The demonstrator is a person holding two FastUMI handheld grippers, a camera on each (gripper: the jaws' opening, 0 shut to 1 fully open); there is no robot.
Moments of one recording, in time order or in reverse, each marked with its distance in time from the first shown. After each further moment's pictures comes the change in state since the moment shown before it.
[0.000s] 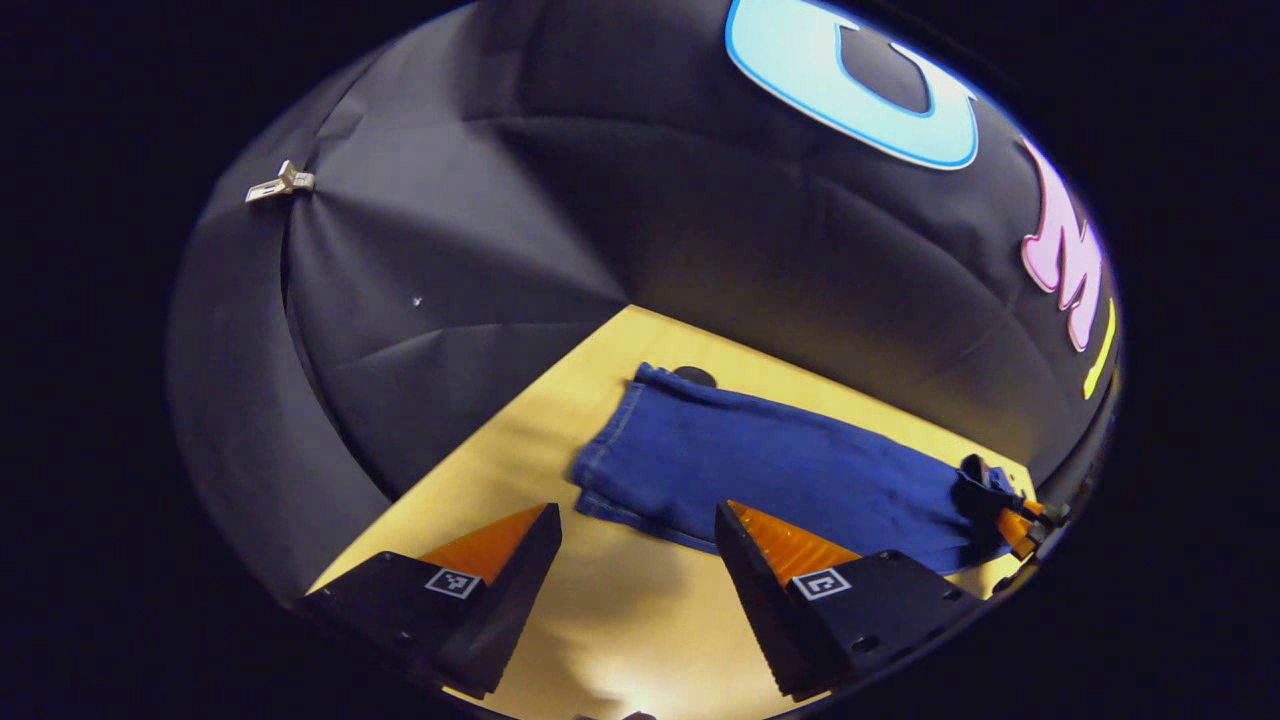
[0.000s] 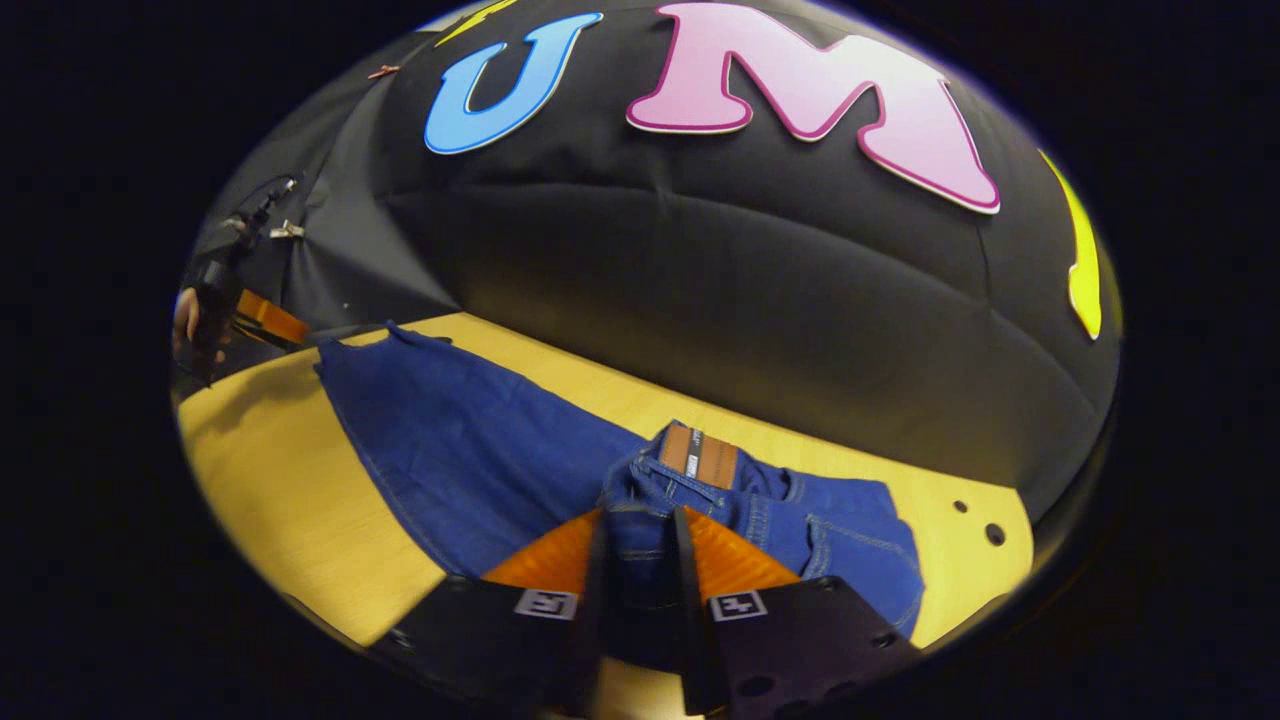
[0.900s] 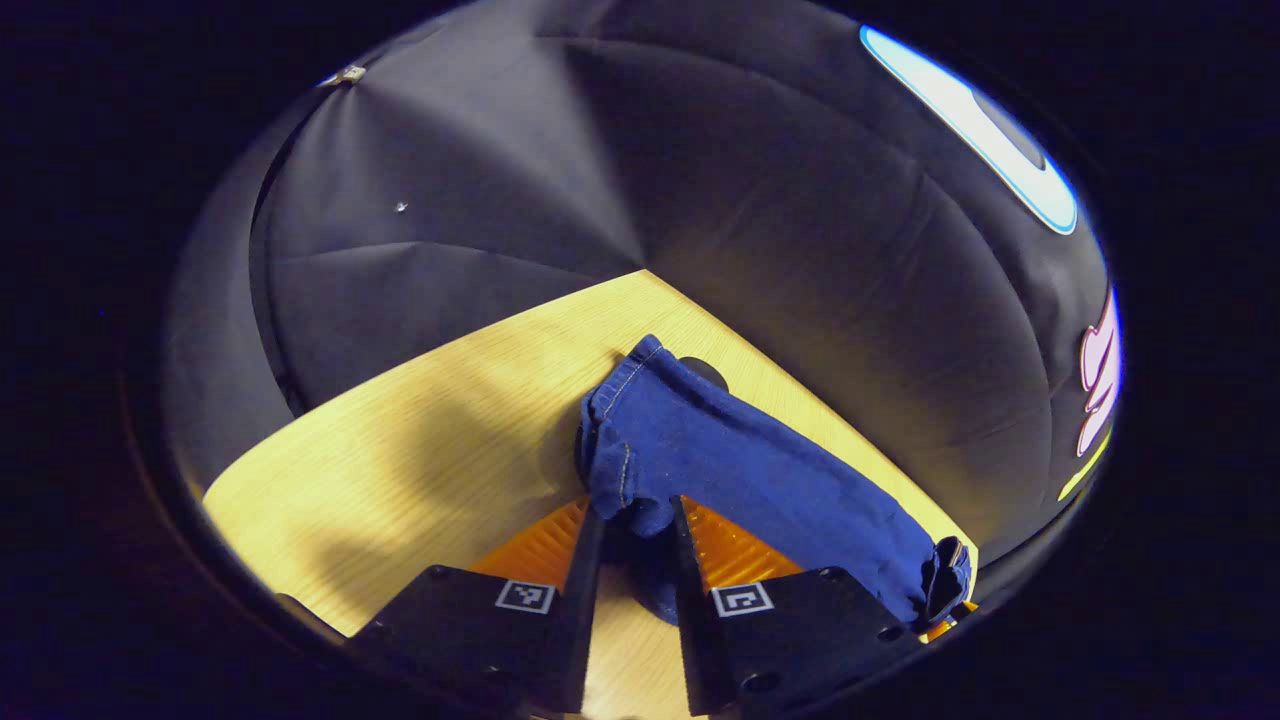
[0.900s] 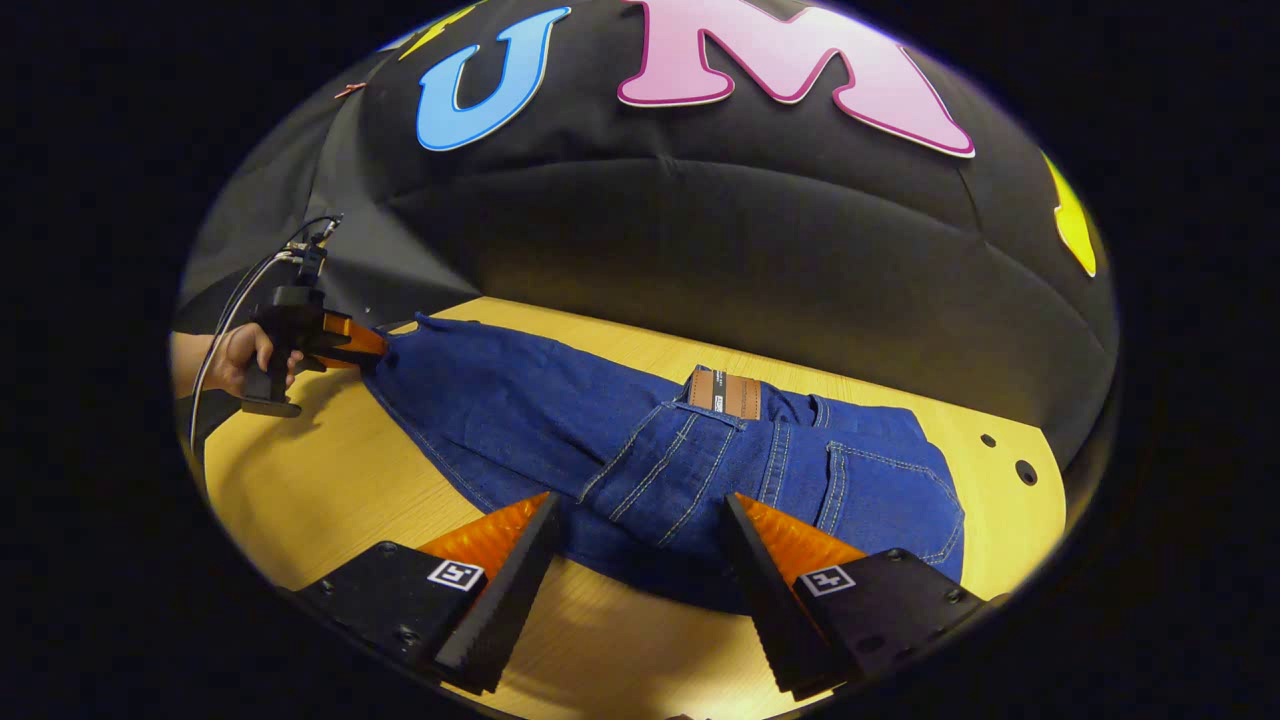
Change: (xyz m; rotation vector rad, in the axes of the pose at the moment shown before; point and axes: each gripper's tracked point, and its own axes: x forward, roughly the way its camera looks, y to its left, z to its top) left arm 0.065 -0.038 -0.012 -0.303 0.040 -0.106; right arm -0.039 0.017 -0.029 0.070 0.105 0.022
